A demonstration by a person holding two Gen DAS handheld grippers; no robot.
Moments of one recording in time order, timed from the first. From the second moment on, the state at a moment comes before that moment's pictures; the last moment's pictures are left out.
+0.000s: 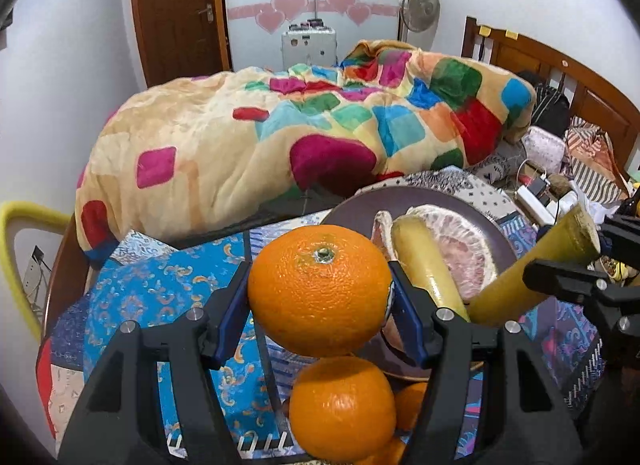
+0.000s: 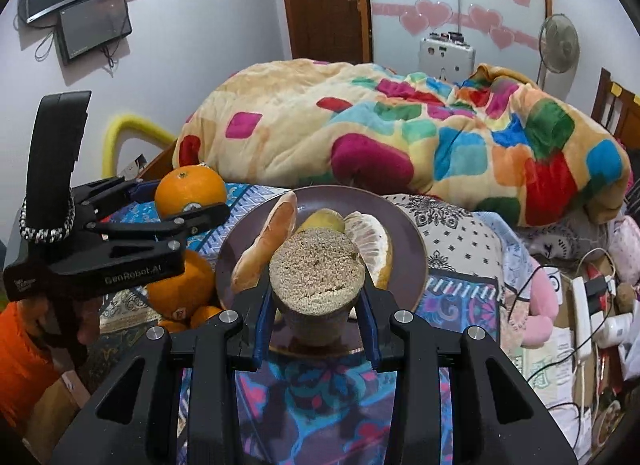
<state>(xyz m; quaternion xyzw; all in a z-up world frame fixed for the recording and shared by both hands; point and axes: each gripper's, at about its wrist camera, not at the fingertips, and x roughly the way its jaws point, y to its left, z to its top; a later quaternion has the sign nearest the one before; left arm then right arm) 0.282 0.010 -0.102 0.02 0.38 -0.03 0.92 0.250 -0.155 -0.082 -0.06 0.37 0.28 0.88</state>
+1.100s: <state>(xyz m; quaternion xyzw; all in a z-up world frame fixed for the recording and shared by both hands) 0.287 -0.005 -0.126 0.06 0.42 -0.05 0.90 0.314 -0.139 -0.115 -0.03 0.42 0.25 0.87</state>
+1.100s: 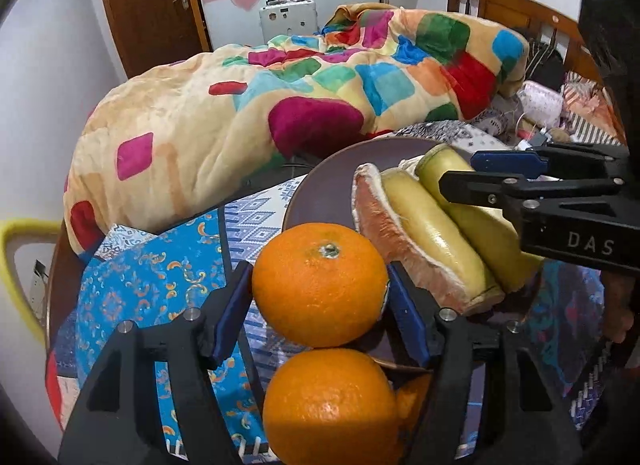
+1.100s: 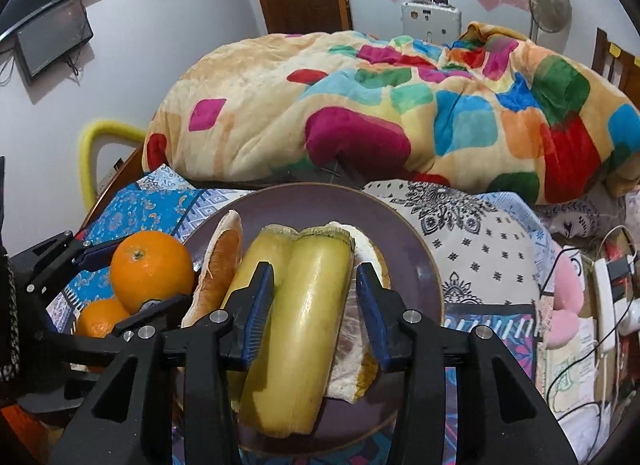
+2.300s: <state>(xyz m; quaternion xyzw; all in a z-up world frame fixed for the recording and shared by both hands) 0.142 0.078 -0.091 -0.01 0.36 0.01 0.93 0.190 -0.084 -0.099 -0.10 0.35 0.30 0.88</state>
